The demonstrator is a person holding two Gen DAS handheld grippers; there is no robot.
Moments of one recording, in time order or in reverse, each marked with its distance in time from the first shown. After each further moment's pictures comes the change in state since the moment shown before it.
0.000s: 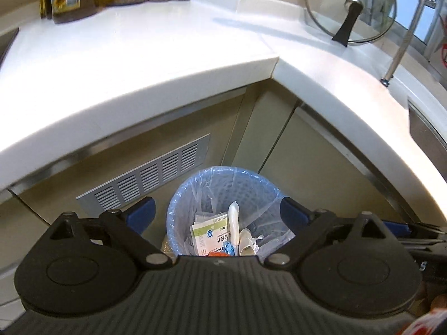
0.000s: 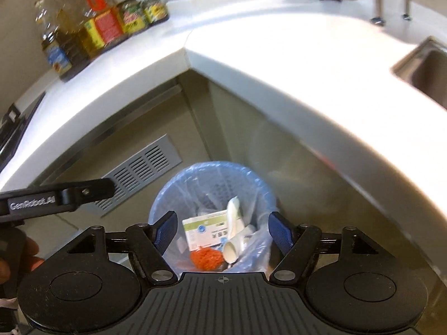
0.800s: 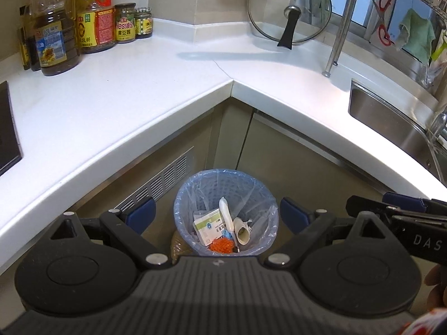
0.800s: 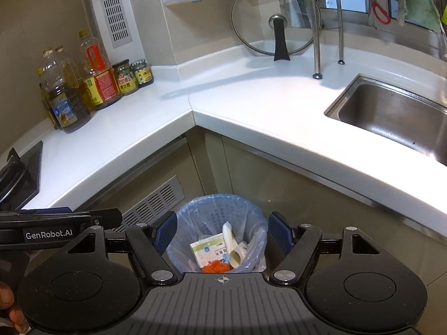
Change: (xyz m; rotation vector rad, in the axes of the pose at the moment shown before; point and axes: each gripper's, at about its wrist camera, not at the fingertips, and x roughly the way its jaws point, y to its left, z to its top) left arm -0.106 0.020 -0.007 0.194 -0.049 -0.120; right arm -0.120 0.091 -0.039 0.082 -0.224 -0.160
